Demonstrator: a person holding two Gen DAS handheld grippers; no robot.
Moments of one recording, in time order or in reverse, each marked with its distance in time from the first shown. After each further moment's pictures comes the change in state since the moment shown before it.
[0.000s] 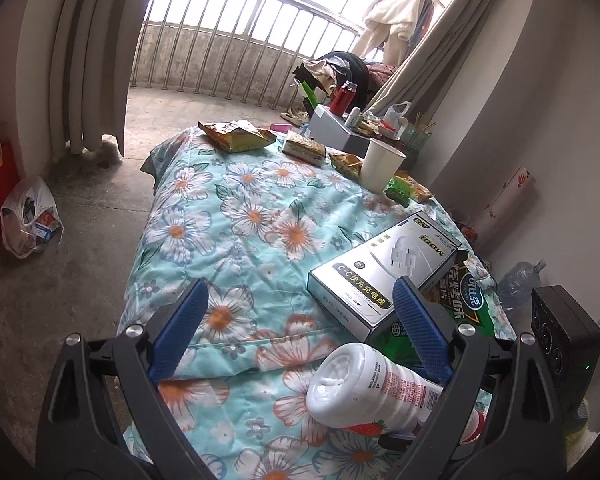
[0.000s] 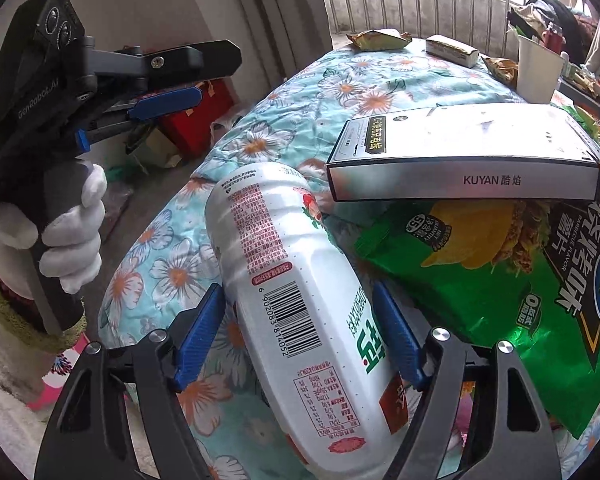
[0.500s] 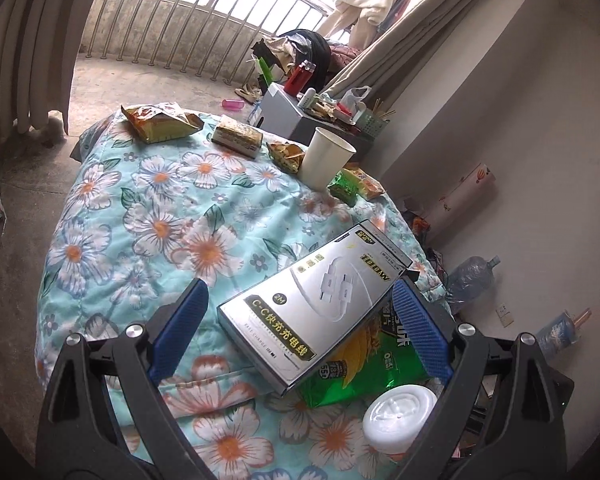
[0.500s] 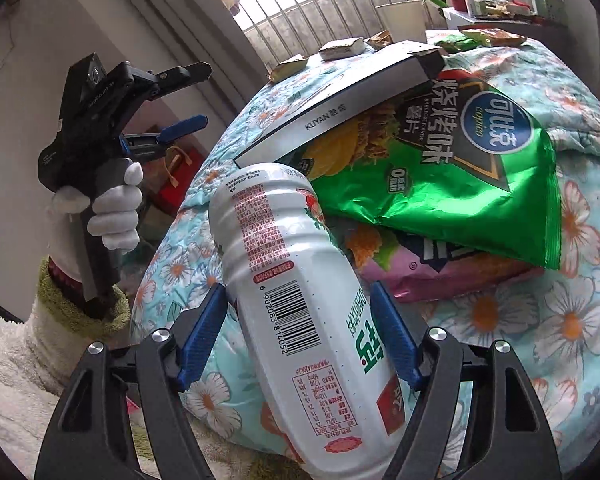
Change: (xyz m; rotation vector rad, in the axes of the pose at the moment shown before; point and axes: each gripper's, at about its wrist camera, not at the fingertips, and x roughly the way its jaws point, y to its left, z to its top) left arm 0.059 -0.035 0.042 -0.032 0.098 -0.206; right arm -0.077 -0.085 -0.090 0.410 -0.199 0.075
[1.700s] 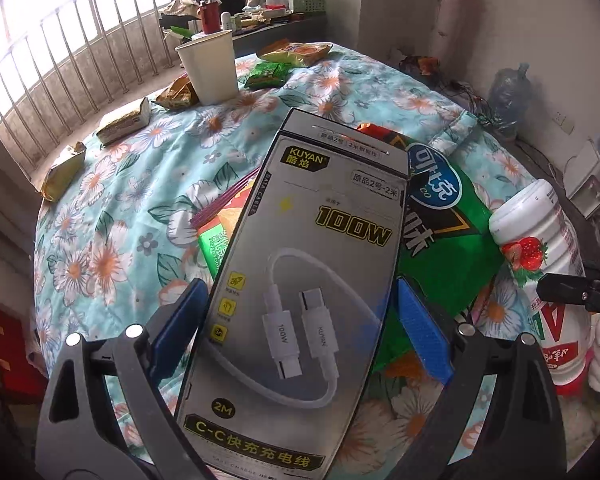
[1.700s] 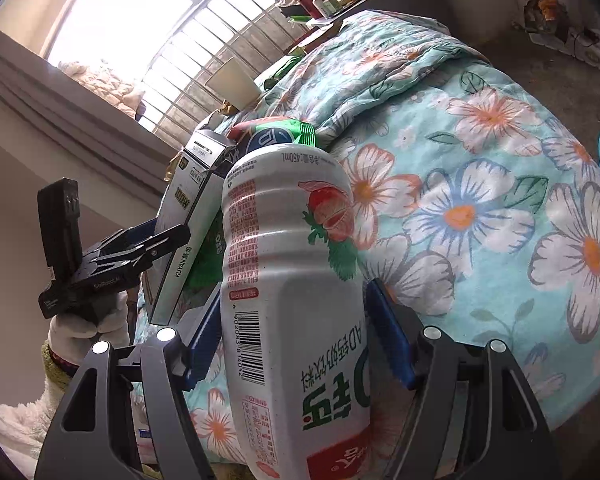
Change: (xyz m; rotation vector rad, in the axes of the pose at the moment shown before) left arm 0.097 -0.114 -0.066 0.597 0.343 0.260; right arm -0.042 -0.103 -0.007 0.362 -0.150 -0.079
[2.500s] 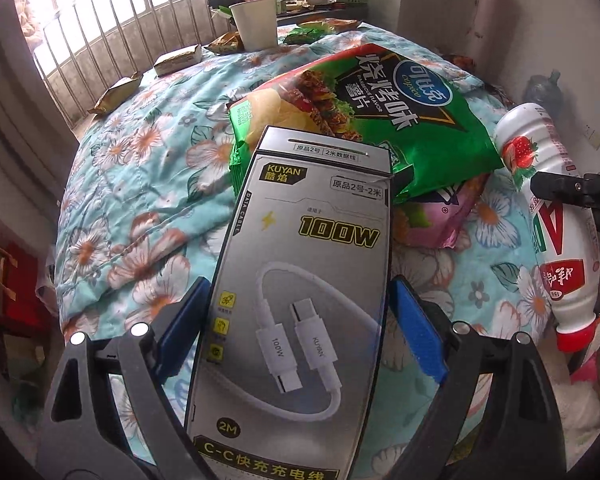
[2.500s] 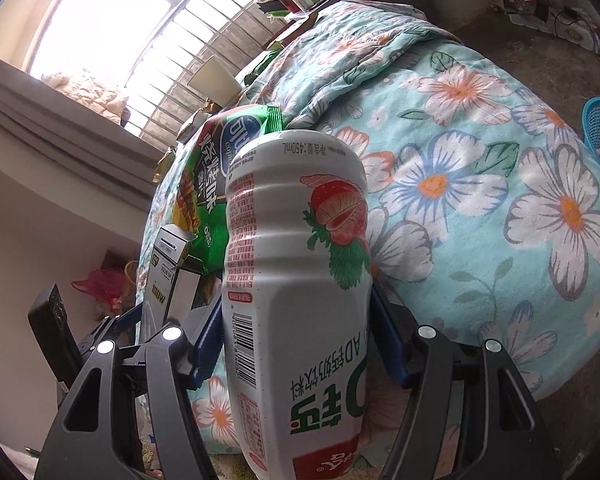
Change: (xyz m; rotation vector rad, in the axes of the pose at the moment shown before) left arm -0.035 -0.024 -0.089 -0.146 0.020 0.111; right arm -0.013 -0.008 -0.012 0.070 0.029 -0.022
